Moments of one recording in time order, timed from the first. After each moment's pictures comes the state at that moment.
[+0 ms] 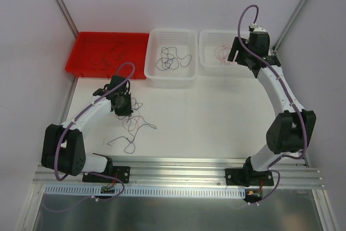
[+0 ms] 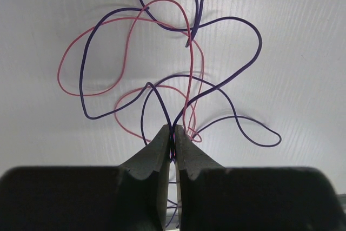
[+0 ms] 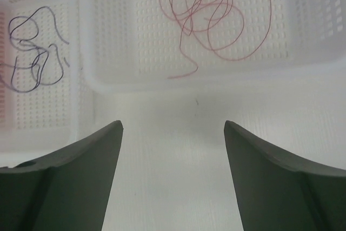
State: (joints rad) left arm -0.25 1.35 0.87 -0.66 0.01 -0.32; right arm 0.12 1.67 1.54 -0.46 0.08 0.26
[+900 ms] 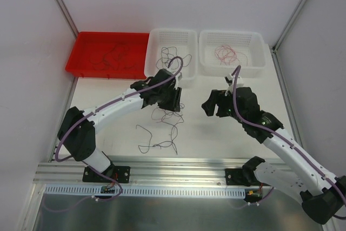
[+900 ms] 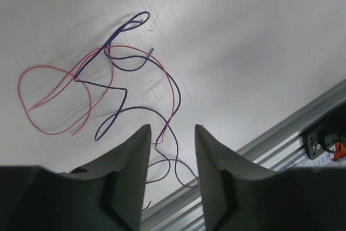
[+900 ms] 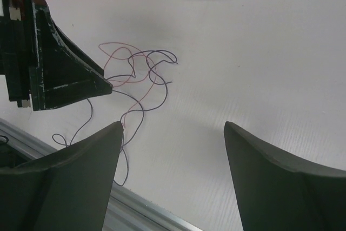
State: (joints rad) left arm -0.75 1.57 1.23 -0.58 0.12 -0.45; right arm 0.63 0.89 0.84 -0.46 0.05 0.45
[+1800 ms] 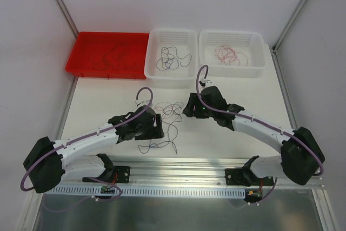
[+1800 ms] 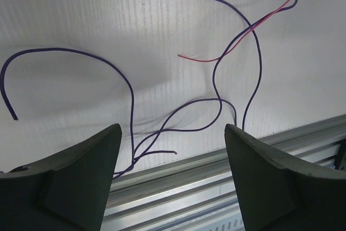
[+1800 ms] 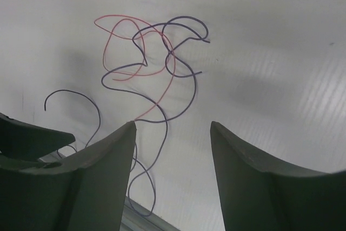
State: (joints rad) left arm -0.86 1.11 0.63 -0.51 -0.11 -0.87; right arm 0.74 1.30 0.77 -0.17 0.01 0.67
